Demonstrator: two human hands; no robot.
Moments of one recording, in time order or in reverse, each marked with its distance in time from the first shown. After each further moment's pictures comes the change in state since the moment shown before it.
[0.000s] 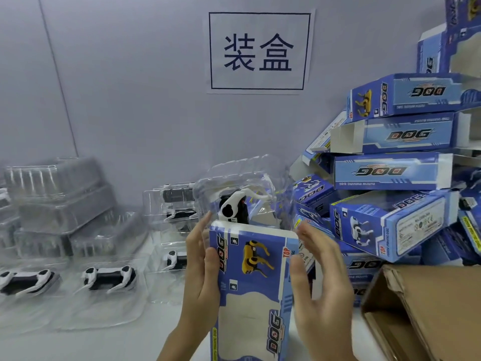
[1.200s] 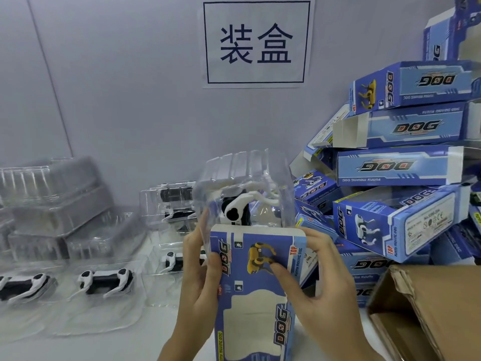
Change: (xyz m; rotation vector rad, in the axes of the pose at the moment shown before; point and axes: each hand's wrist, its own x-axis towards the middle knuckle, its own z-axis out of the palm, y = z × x) left_hand -0.001 0.007 -0.001 -0.041 -0.056 -0.008; right_hand 0.012 0.028 -0.006 -0.071 -0.177 -0.105
